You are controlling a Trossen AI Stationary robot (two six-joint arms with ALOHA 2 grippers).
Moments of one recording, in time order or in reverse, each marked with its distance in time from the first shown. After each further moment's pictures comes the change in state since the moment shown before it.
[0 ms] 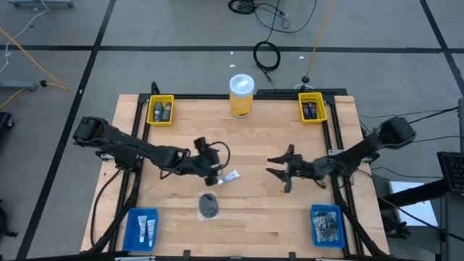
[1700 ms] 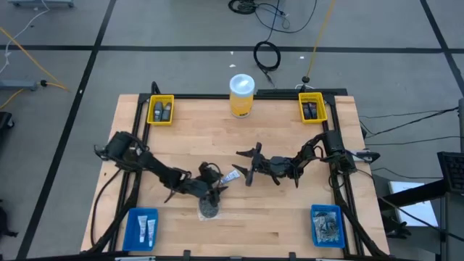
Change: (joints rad) left arm -0.142 0.404 -0.290 0.864 0.020 -0.330; right arm -0.252 0.803 0.423 0.345 -0.133 -0.126
